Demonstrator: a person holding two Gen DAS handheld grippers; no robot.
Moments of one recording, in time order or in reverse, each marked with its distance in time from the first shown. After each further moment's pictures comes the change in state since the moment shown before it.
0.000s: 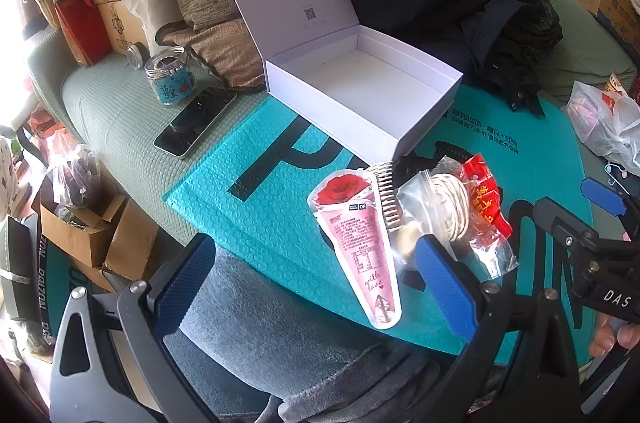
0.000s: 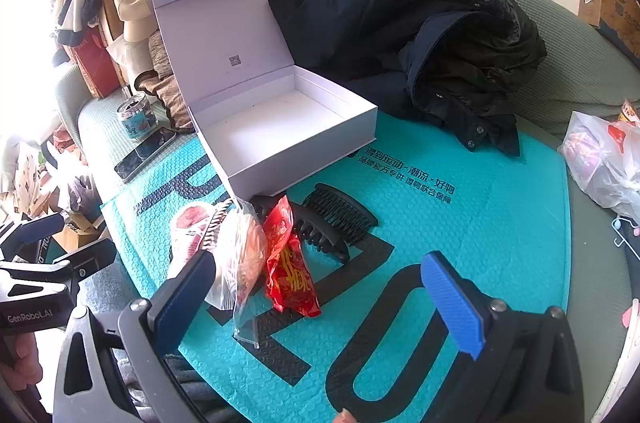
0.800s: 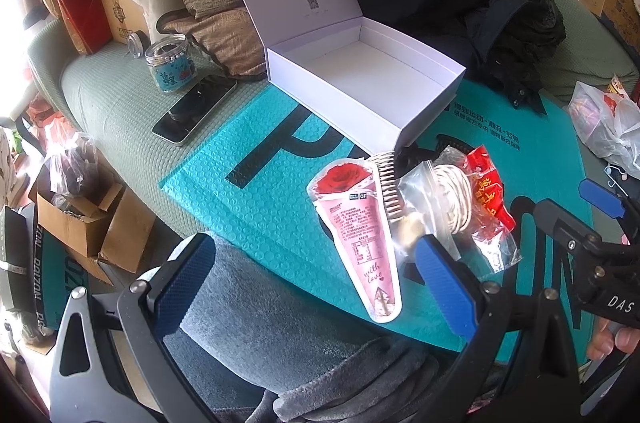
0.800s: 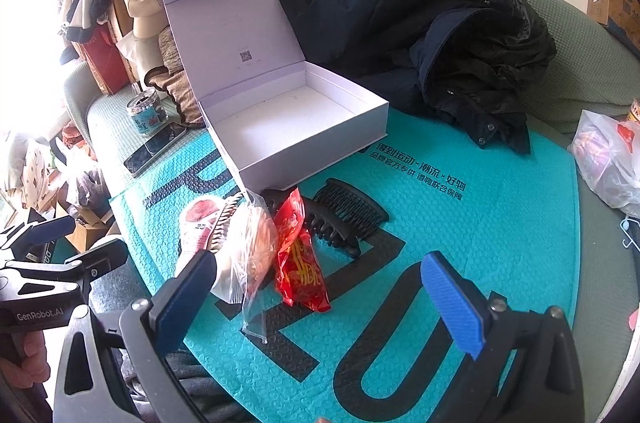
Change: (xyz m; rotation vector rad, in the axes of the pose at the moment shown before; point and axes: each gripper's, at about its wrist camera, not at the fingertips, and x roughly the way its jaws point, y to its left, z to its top) left arm 0.008 0.002 -0.008 -0.026 0.025 -0.005; right arm 0.002 0.001 -0.005 -0.009 0.005 0.041
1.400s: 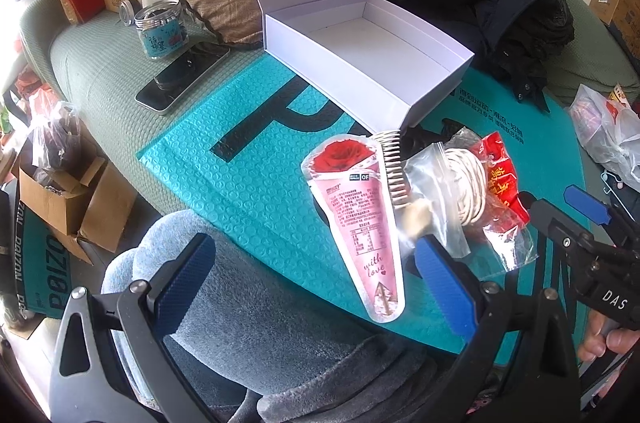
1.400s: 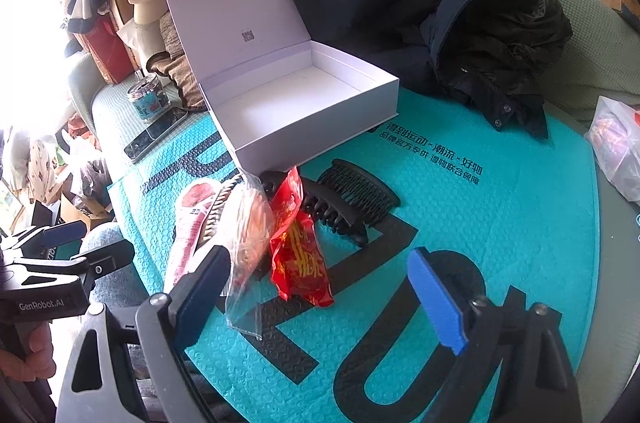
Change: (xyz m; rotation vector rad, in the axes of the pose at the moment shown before) left arm 0.036 0.008 -0.009 -0.061 0.066 -0.057; right arm 0.026 -0.009 -0.008 0.003 0.054 0.046
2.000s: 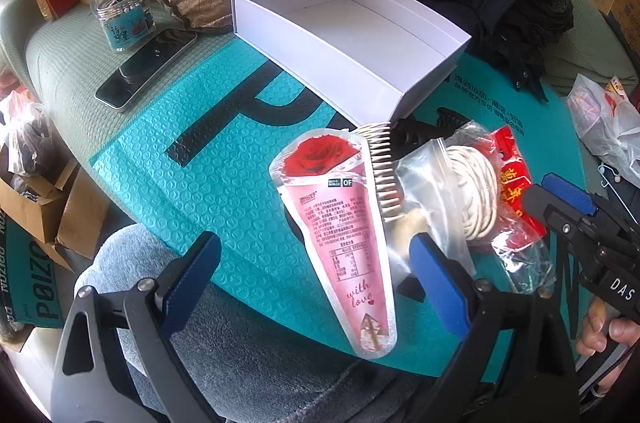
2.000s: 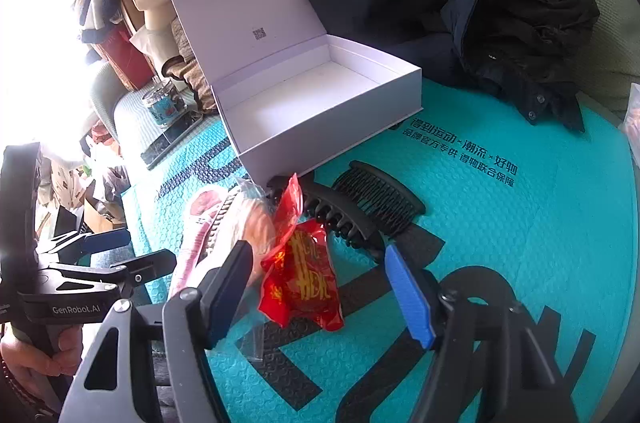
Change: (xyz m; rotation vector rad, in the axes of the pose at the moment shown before) left arm 0.051 -0.015 0.012 0.026 0.054 -0.031; right arm 0.031 -0.015 0.006 0.013 0.006 0.127
